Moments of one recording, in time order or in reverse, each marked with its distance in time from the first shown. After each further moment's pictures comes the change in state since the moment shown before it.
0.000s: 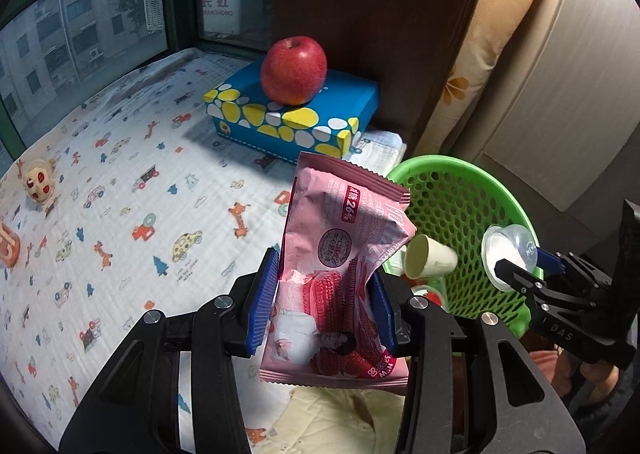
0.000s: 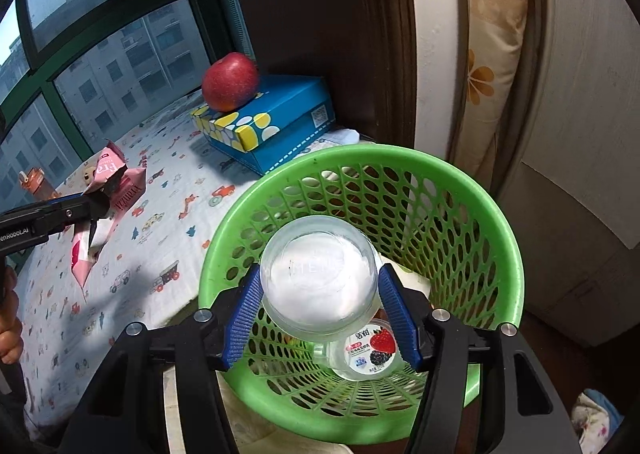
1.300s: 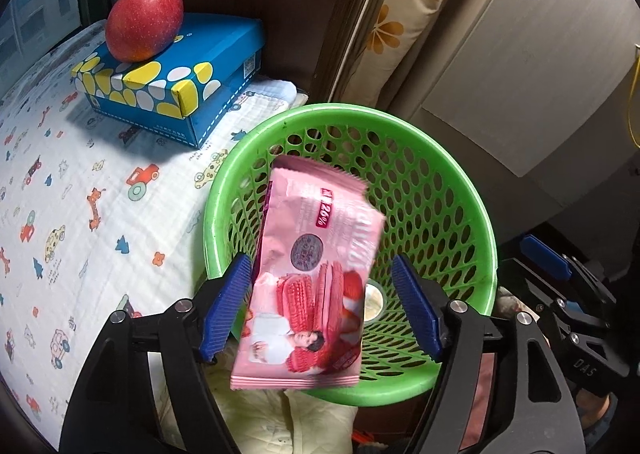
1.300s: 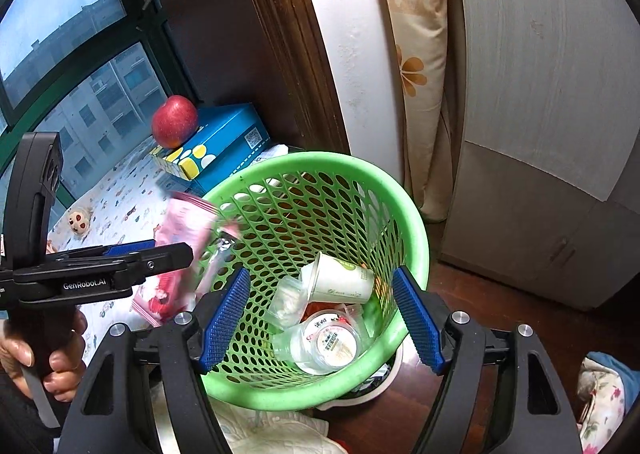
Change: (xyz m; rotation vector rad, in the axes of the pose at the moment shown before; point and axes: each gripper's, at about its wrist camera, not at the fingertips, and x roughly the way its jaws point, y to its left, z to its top) left arm 0.081 -0.098 -0.005 0.046 0.143 -0.192; right arm -0.039 -0.066 -0.018 0.153 -0.068 -0.043
